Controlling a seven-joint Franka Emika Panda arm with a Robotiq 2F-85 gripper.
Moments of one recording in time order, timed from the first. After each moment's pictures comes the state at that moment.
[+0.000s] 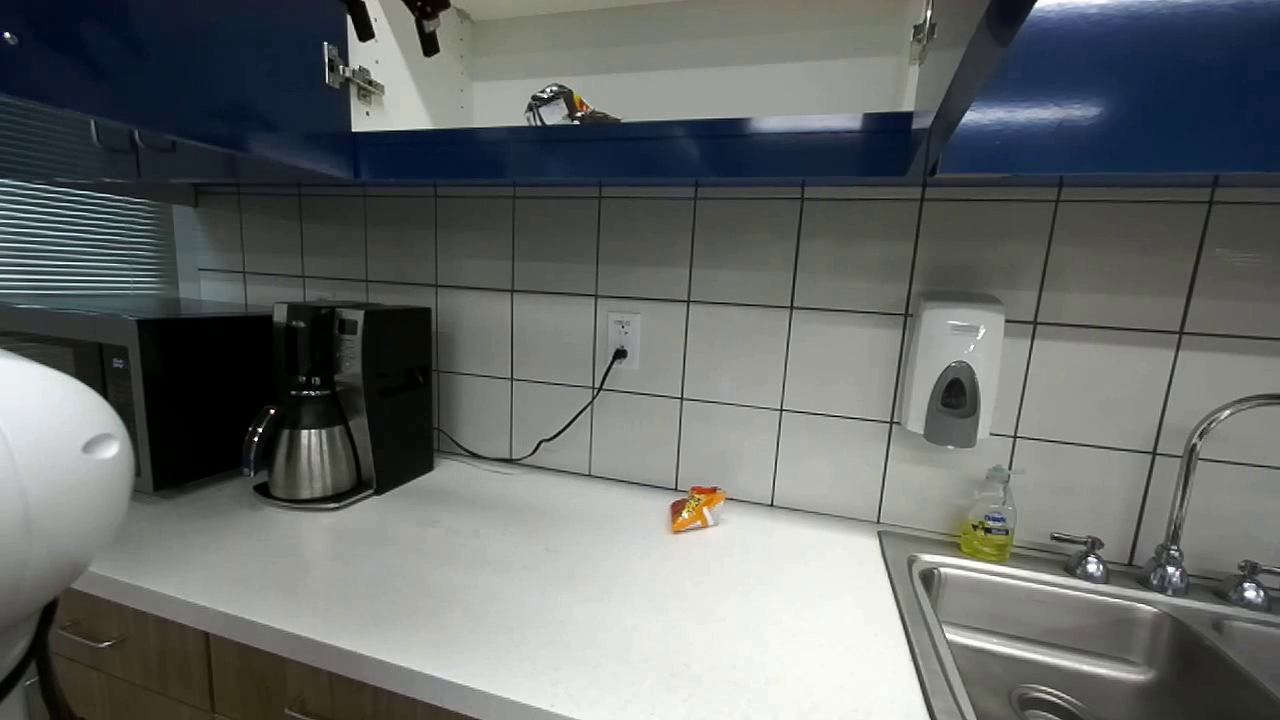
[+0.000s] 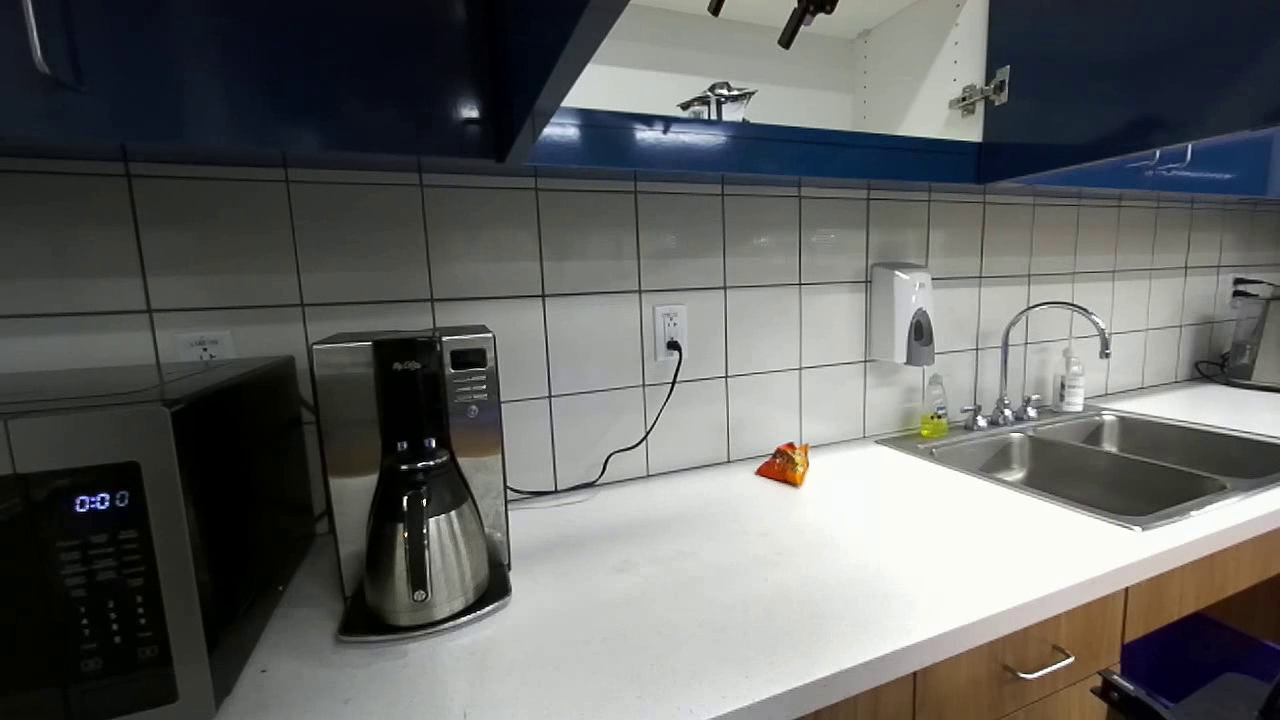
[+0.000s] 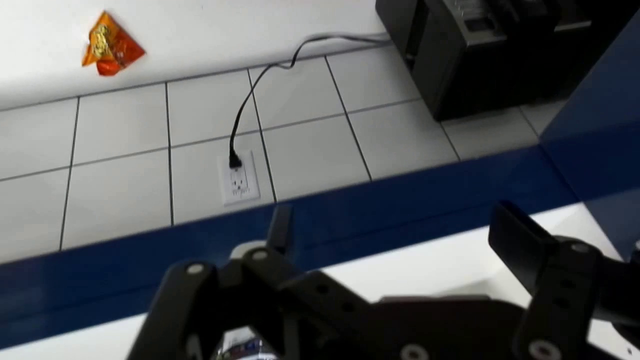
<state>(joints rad) 0.10 -0.59 0.07 -1.91 0.10 2.04 0.20</state>
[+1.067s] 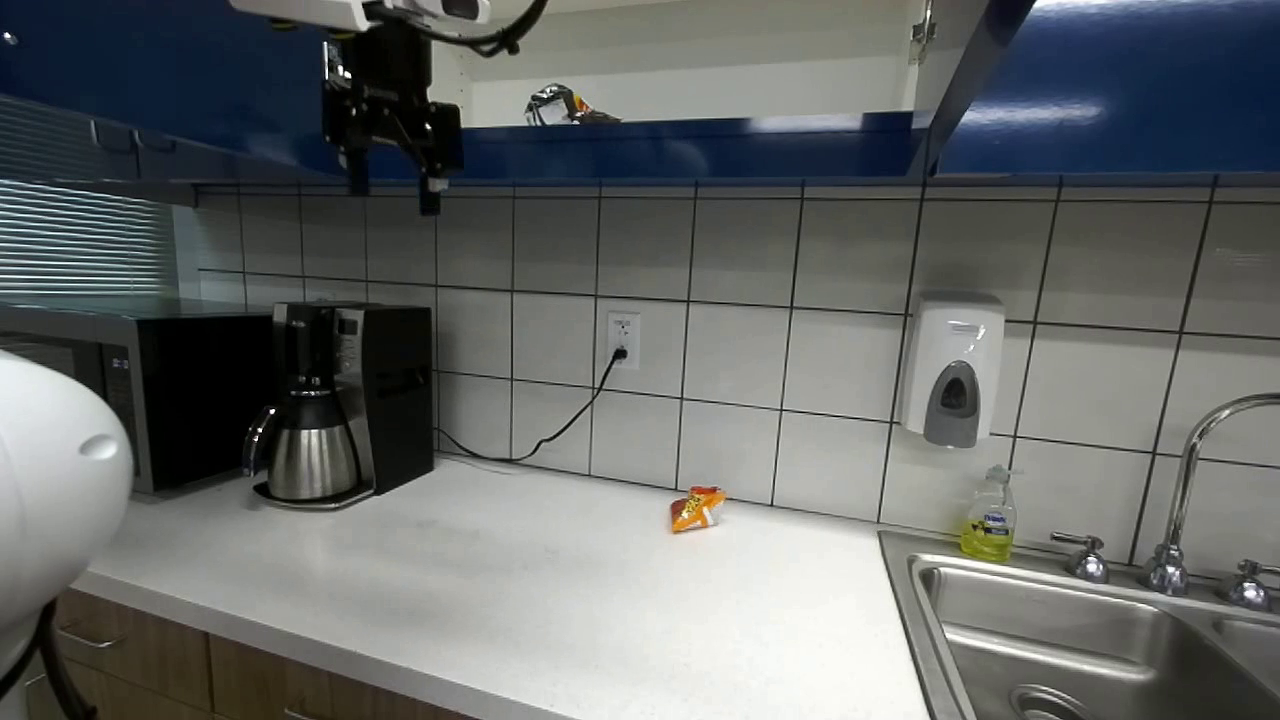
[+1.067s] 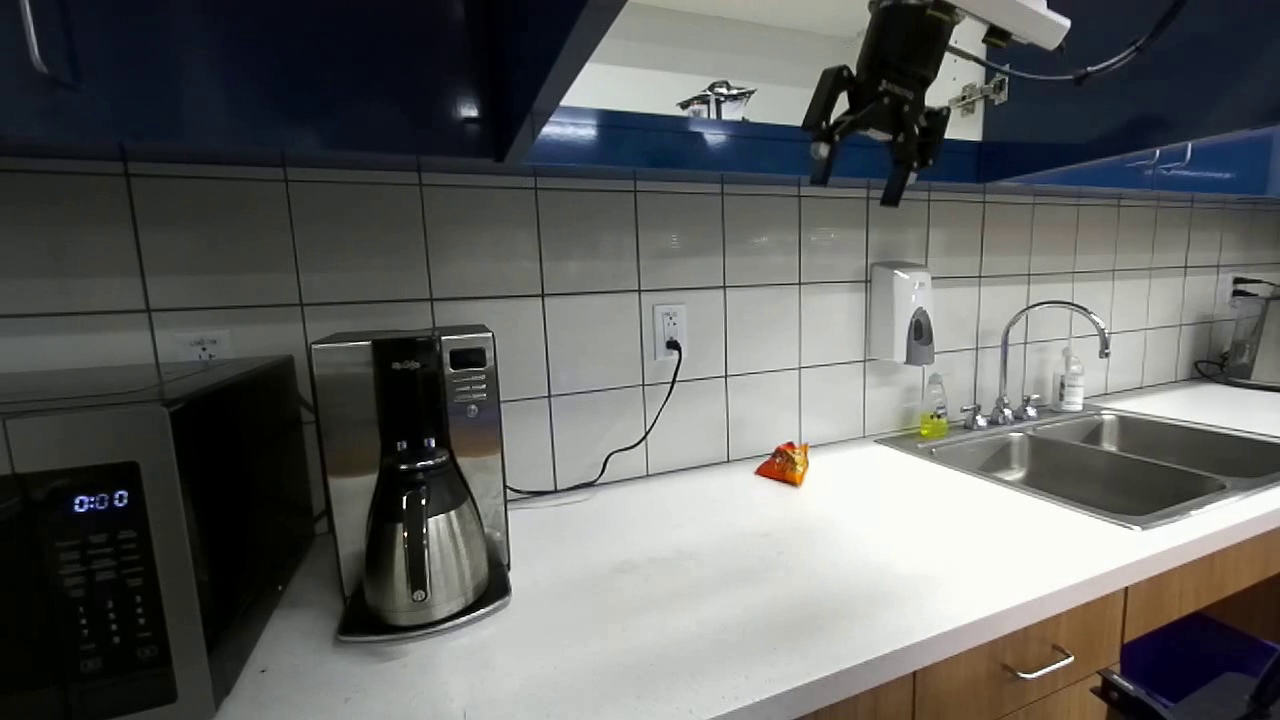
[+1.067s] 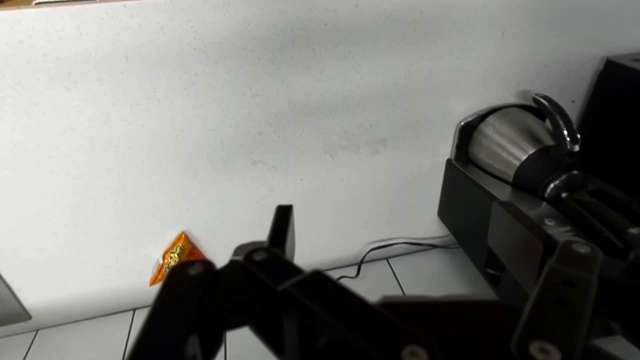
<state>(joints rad) 0.09 -0.73 -0.06 -2.28 0.13 1.82 0.06</state>
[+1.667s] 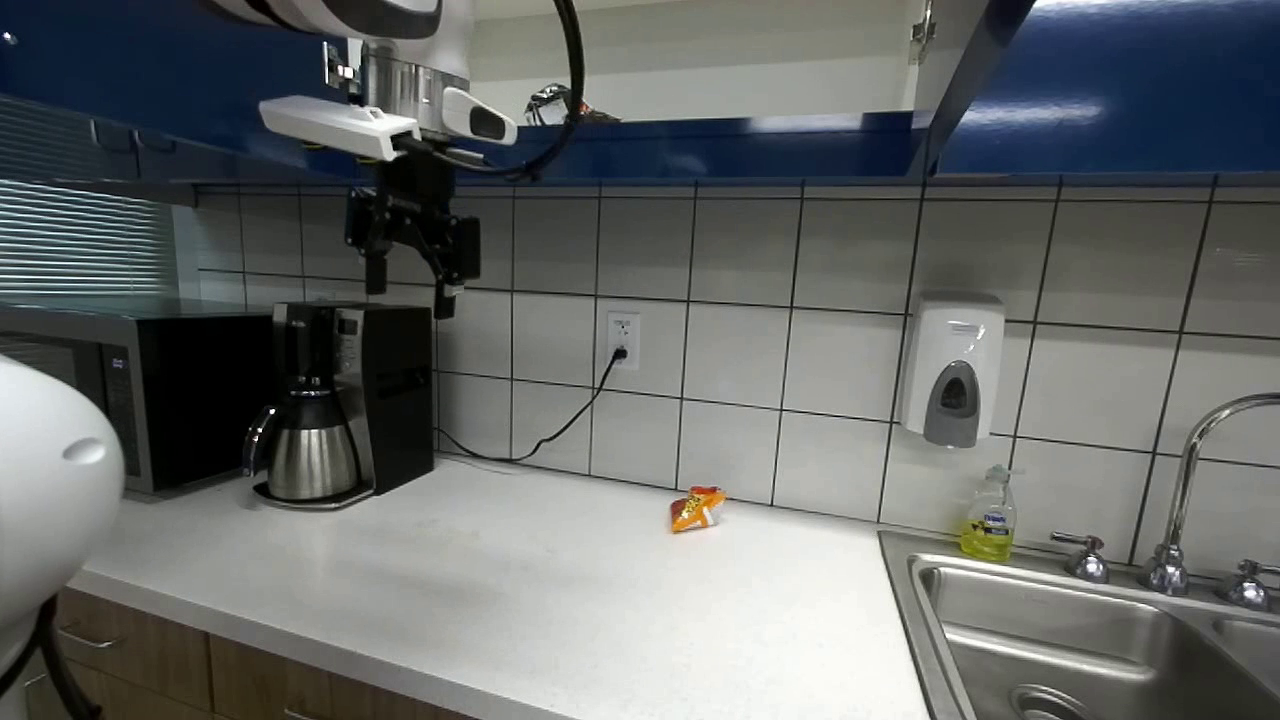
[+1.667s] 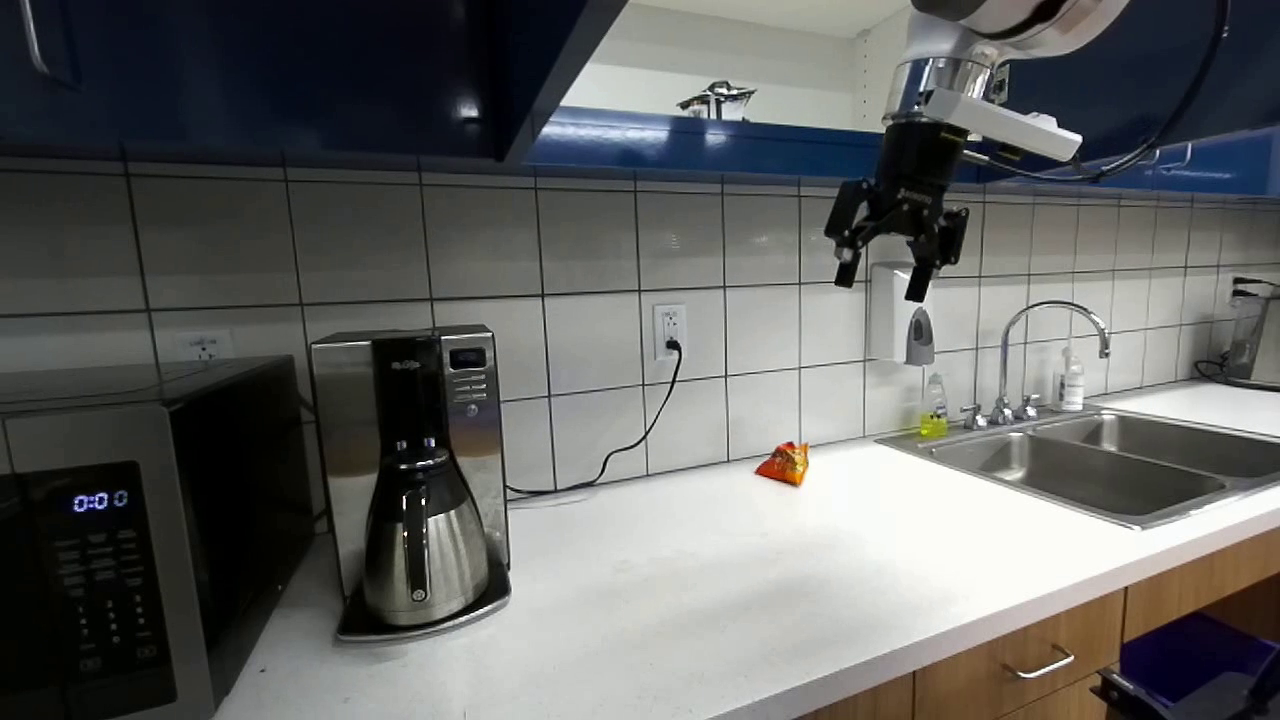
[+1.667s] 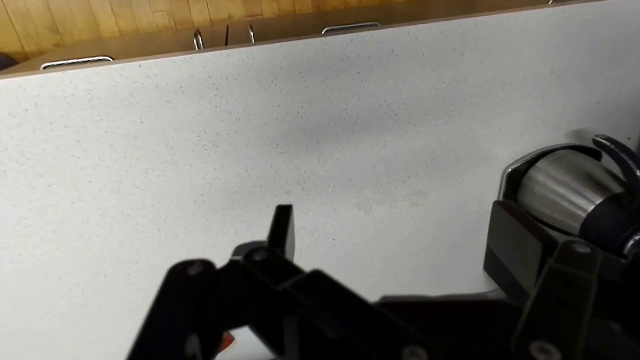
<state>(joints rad) 0.05 -0.73 -0.09 -2.50 0.13 1.94 0.01</state>
